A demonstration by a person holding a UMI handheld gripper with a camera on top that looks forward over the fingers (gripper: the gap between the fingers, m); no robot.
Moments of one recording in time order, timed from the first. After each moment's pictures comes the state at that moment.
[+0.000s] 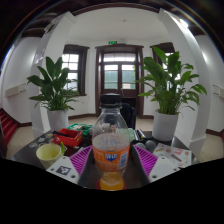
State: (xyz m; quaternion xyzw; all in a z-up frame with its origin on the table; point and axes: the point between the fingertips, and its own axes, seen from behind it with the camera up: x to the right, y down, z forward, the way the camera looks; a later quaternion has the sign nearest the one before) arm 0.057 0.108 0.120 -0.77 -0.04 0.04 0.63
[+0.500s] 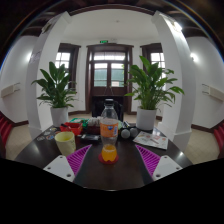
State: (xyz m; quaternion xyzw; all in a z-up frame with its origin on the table) arm 0.073 -0.056 0.142 -0.79 0.00 -0.01 0.62
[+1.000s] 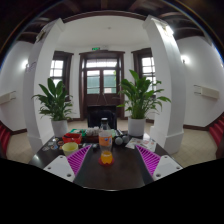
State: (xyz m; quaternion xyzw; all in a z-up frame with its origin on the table) arm 0.082 -0.138 0.221 -0.77 0.04 -0.02 0.64
